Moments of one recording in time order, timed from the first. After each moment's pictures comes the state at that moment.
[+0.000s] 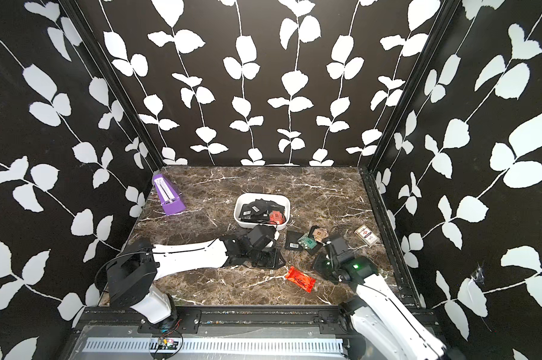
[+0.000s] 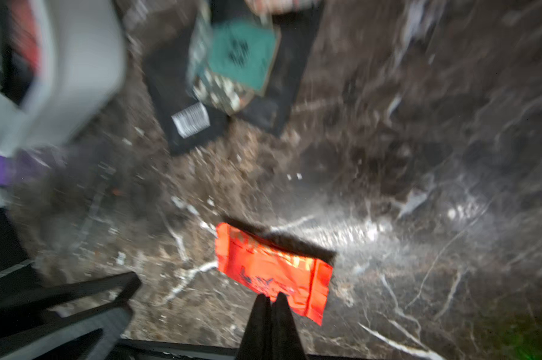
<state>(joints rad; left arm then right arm) -1.09 1.64 0.99 -0.25 0.26 -0.90 0.51 0.81 0.54 -0.88 -0.13 0.97</state>
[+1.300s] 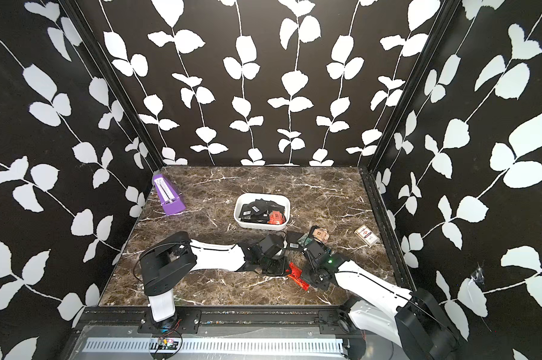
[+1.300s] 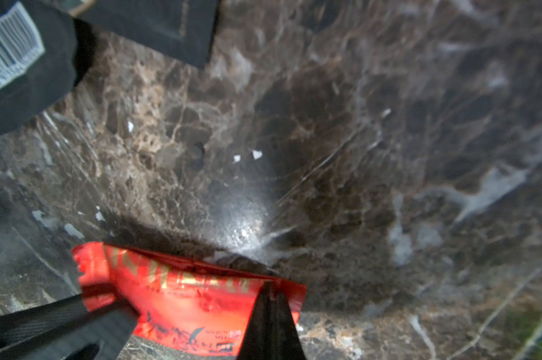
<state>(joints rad) -1.13 1.87 0.99 -0.02 0.32 -0.98 0.67 1.06 0.44 -0.68 -0.04 1.14</state>
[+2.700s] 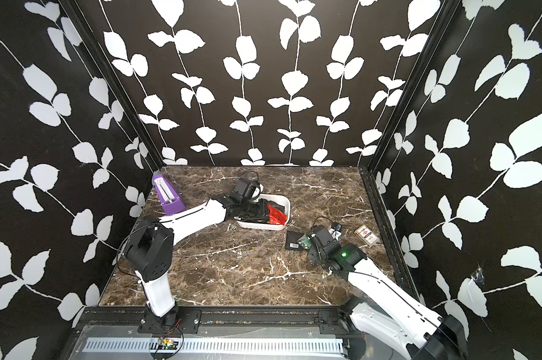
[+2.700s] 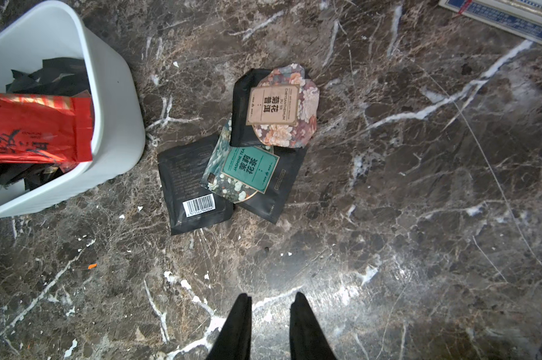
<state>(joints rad) -0.67 1.84 1.38 -0.34 0.26 -0.65 0.63 0.93 0.71 -0.87 0.29 0.99</state>
